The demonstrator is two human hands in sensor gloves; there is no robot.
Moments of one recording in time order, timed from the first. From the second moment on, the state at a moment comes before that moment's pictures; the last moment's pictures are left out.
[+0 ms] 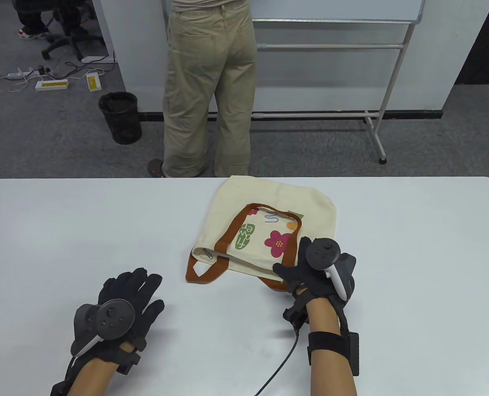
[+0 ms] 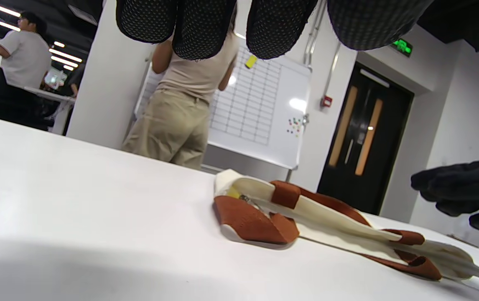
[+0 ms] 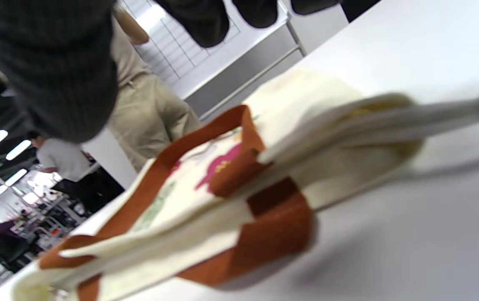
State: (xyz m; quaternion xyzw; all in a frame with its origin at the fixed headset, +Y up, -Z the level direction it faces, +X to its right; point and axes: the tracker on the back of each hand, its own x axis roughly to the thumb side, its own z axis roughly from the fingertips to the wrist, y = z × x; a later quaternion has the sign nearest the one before) left_hand -0.285 -0.694 -0.313 0.10 -0.14 0.15 0.97; right_hand 0.143 -0.719 -0.417 -0.11 0.06 0.95 0.30
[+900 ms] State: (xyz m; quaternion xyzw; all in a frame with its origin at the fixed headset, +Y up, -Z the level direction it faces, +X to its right) left_hand -0.297 -0.693 -0.312 0.10 -0.13 0.16 0.97; right_hand 0.162 -0.749 -0.411 -0.19 -0.10 0.86 0.45
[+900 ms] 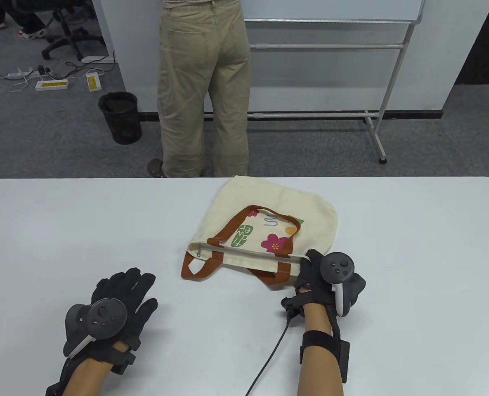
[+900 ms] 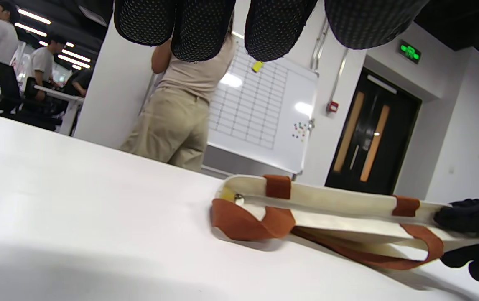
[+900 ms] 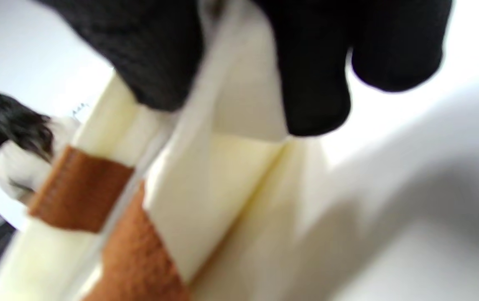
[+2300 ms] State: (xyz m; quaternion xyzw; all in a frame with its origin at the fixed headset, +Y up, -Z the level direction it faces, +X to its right) left_hand -0.360 -0.741 -0.327 -0.09 0.05 0.61 0.78; right_hand 0.105 -0.739 -0.353 0.07 0.02 0.54 0.84
